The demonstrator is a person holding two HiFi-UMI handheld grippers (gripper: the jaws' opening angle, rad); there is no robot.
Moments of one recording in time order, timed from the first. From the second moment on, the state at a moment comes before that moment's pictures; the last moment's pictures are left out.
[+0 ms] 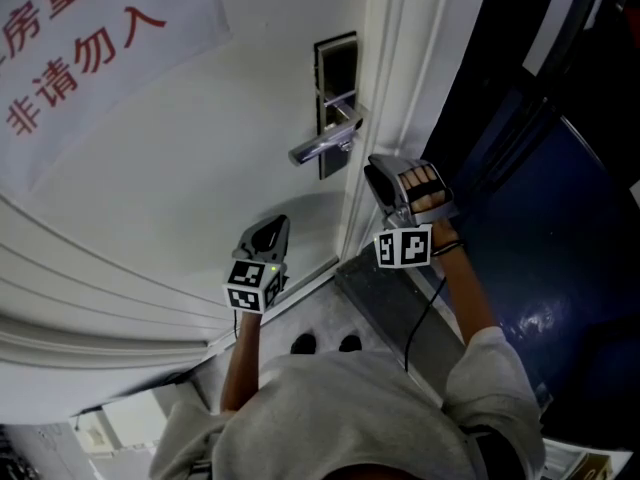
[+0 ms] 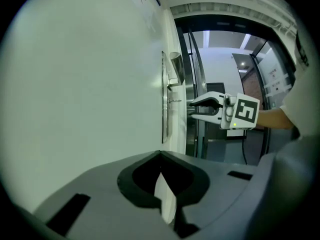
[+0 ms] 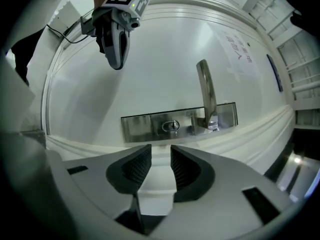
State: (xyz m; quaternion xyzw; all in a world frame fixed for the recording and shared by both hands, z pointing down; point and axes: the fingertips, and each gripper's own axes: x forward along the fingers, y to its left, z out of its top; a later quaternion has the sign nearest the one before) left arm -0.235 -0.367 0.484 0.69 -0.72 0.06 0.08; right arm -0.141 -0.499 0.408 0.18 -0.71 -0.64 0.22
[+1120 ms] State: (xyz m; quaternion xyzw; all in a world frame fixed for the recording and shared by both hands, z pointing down) left arm -0.190 -0.424 0.487 0.76 -0.65 0.06 0.07; right arm -0.032 -0.500 0.436 0.37 -0.89 -0.22 0.14
